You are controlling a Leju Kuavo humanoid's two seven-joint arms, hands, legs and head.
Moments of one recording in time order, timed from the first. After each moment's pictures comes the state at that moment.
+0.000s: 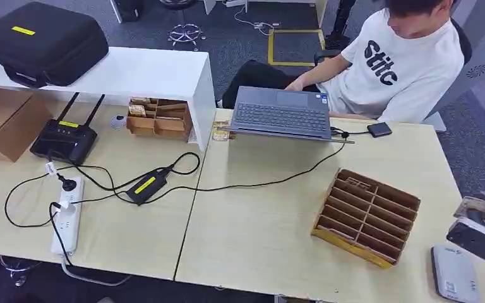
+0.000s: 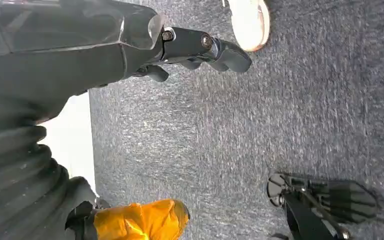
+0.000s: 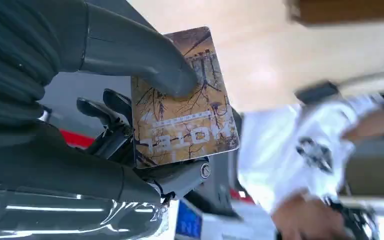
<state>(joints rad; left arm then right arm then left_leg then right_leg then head) -0.04 -0.09 1.08 -0.19 -1.16 -0.05 0.12 0.10 -0.92 -0.11 -1.63 0.46 -0.02 -0.11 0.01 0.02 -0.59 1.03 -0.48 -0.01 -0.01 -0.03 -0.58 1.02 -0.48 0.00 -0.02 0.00</state>
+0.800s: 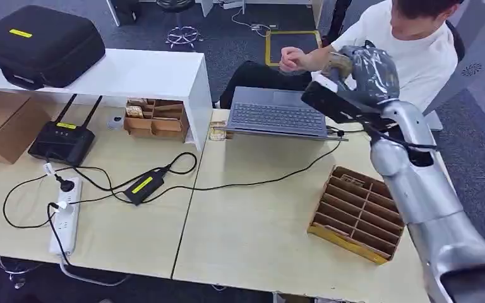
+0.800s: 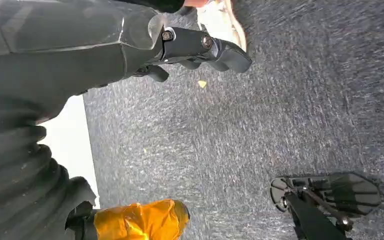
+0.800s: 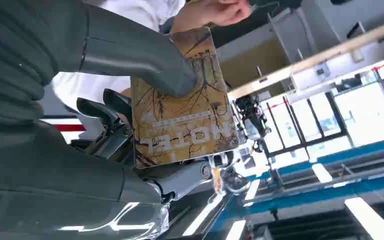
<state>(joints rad) -0.09 -0.09 1.04 -0.19 -1.31 -0.08 0.14 -0.96 -0.19 0.46 -1.09 0.72 -0.11 0.02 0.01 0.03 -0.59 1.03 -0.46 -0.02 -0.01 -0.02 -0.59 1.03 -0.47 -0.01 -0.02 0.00</state>
